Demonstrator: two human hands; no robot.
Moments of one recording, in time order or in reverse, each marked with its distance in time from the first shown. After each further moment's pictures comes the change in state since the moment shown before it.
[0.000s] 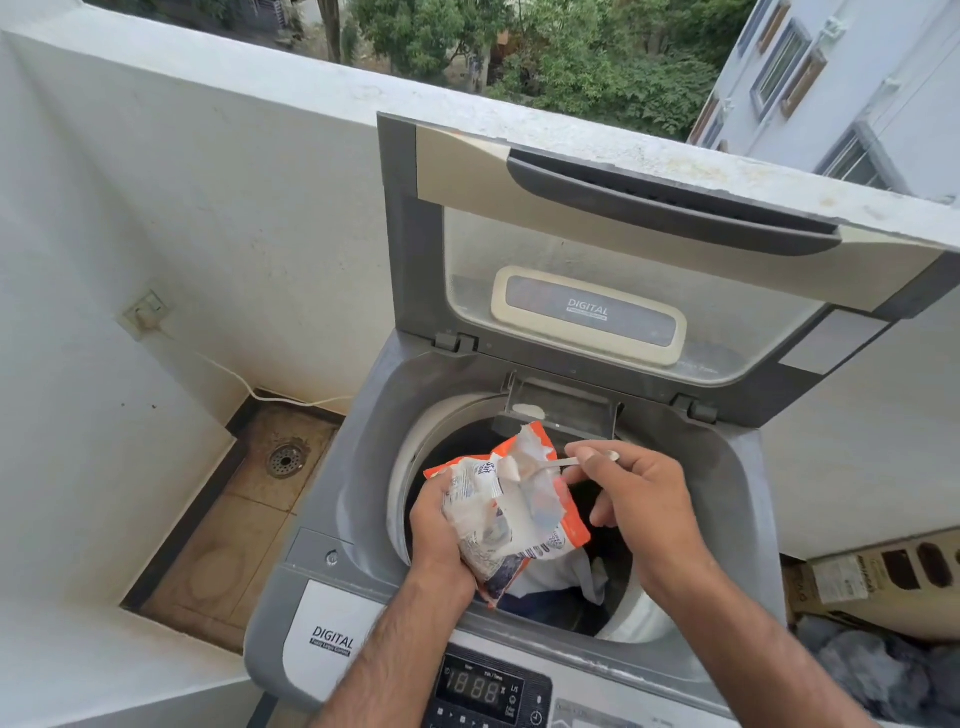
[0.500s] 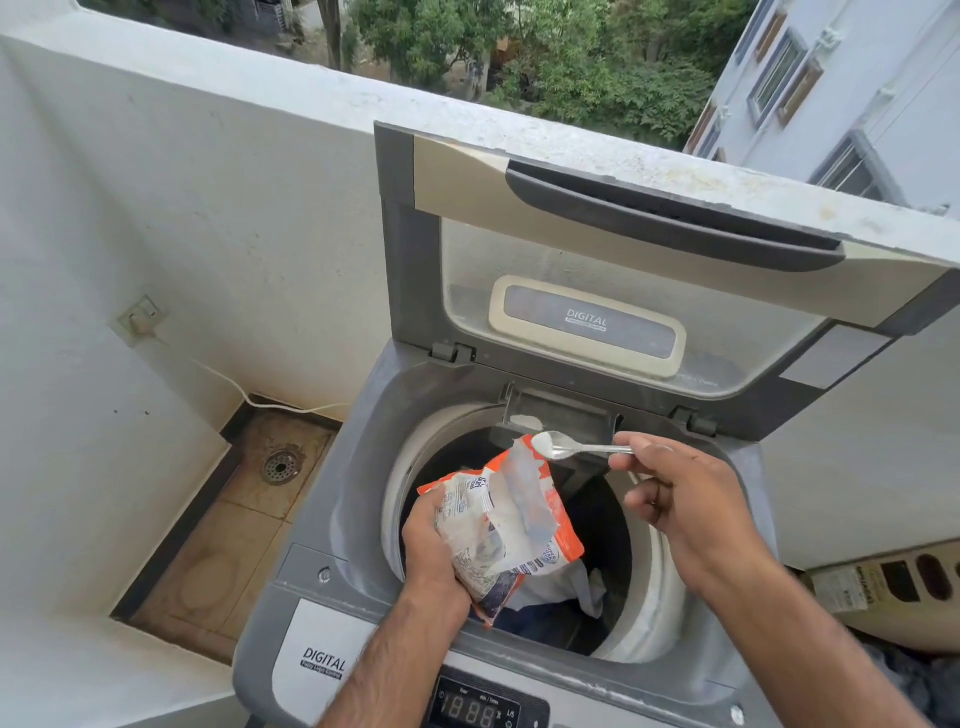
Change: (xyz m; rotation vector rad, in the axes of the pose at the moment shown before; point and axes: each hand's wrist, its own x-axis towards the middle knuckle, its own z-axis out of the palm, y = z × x) left_hand 0.000 0.000 -0.003 0.047 0.098 -0.010; right_hand 0.031 -0.003 -0.038 0.157 0.041 0.131
